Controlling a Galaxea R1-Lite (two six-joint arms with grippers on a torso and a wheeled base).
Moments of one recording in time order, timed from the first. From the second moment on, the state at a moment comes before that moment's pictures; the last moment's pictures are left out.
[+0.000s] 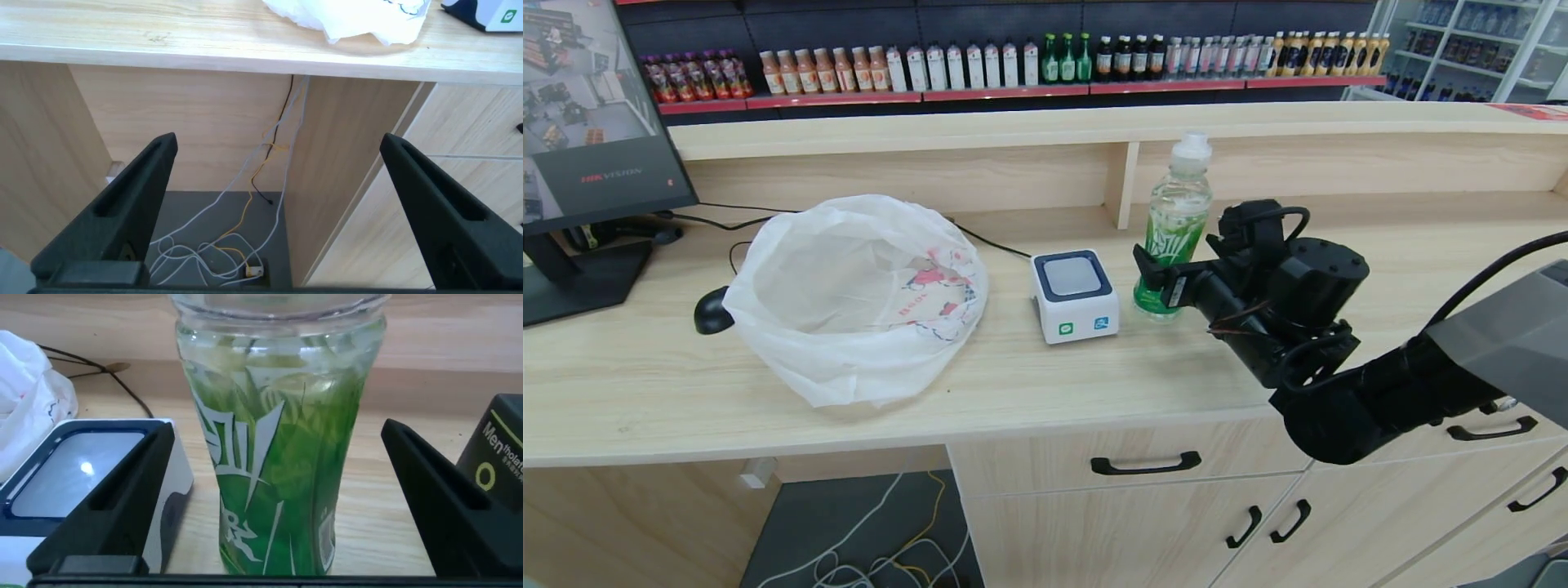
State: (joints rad) left arm 0.00 0.00 0.00 0.00 0.01 -0.01; right arm 0.43 2.10 -1.03 -1.30 -0.16 -0.05
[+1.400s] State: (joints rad) left arm 0.00 0.00 0.00 0.00 0.01 -0.01; right arm 0.39 2.19 -1.31 -1.11 -0.14 -0.06
